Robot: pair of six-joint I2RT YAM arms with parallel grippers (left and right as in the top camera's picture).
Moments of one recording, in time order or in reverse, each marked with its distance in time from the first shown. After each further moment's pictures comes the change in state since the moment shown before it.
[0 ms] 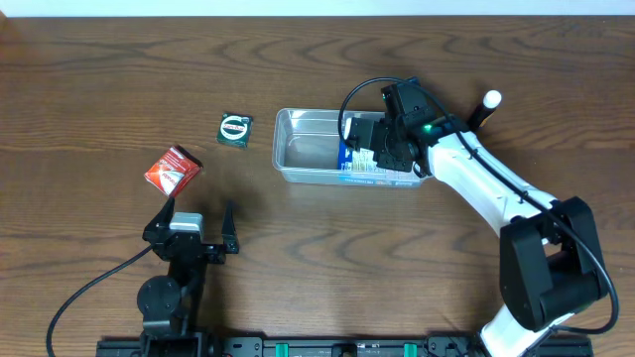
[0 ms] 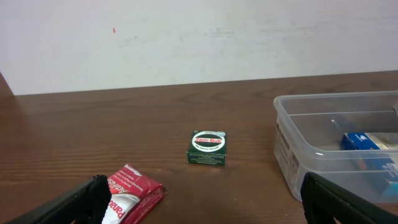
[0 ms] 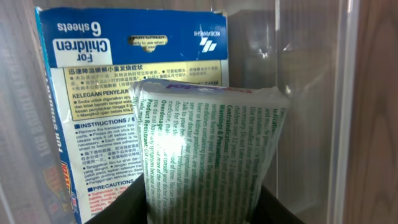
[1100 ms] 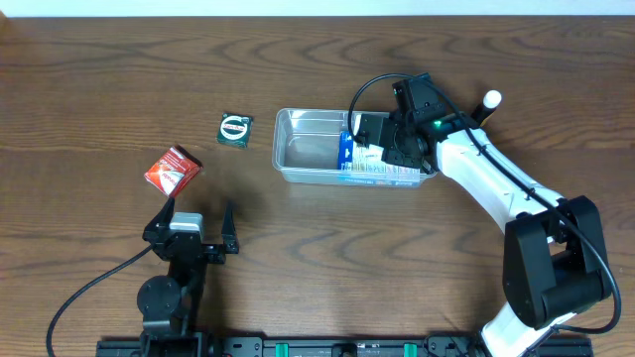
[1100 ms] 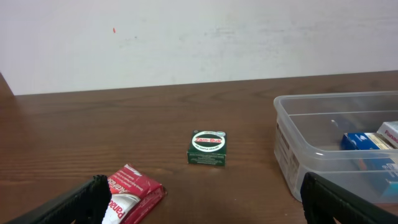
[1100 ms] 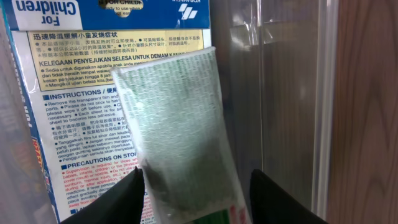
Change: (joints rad) left arm 0.000 0.000 0.000 0.000 0.000 0.000; right arm -0.040 0.000 0.000 0.003 0.004 -0.029
